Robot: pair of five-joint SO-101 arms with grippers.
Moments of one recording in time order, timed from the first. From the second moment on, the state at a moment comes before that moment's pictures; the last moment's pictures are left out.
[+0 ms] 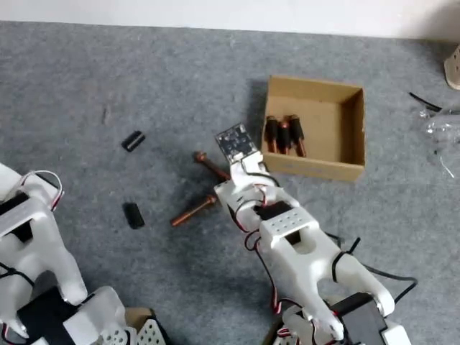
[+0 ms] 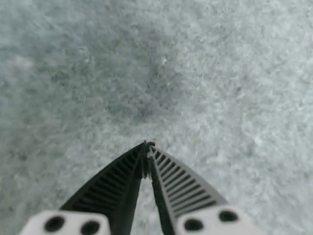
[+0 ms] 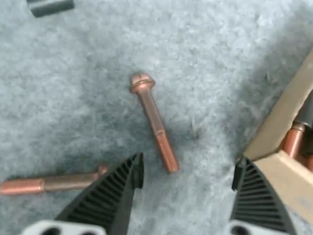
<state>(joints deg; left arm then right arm) -43.0 -16.9 52.3 28.8 24.9 -31.0 -17.9 58.9 8.0 7.3</state>
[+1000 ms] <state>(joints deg) -43.0 -17.0 56.0 19.6 24.9 -41.5 15.6 -0.6 42.9 -9.8</state>
